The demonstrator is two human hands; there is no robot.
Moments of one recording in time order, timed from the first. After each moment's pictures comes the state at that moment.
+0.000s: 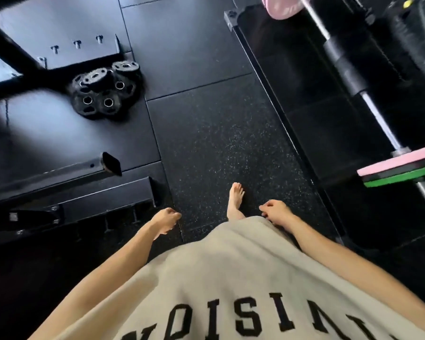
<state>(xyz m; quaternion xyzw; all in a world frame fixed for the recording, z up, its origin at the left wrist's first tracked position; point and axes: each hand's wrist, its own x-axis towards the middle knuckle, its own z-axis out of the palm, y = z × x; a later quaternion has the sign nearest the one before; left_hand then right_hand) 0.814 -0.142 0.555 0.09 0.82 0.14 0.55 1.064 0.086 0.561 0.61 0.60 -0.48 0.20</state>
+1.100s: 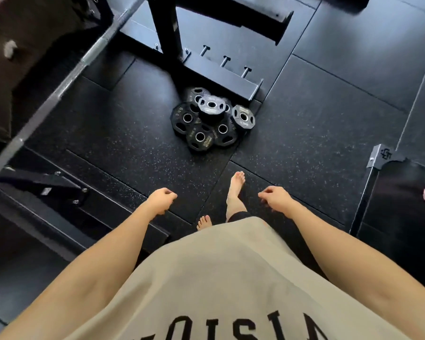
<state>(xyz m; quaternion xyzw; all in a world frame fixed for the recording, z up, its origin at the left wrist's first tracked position) 0.278 0.011 0.553 -0.26 0.79 0.34 0.43 0.292 0.361 0.573 0.27 0.81 -0.35 0.39</state>
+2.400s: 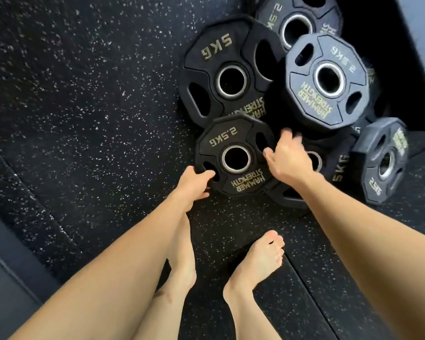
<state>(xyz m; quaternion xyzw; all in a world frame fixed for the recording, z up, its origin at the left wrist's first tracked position) -0.064 0.068 -0.059 -0.59 0.48 0.54 0.35 -0.191 0.231 -0.025 -0.02 0.91 -0.11 0.41</state>
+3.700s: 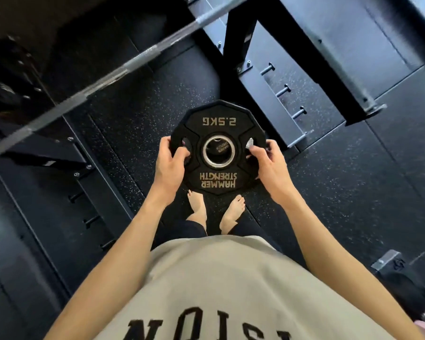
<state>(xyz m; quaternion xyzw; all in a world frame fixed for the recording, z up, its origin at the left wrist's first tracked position) 0.021 0.031 0.663 -0.37 0.63 0.68 -0.01 -0.062 0.231 0.667 0.09 0.76 -0.58 0.29</state>
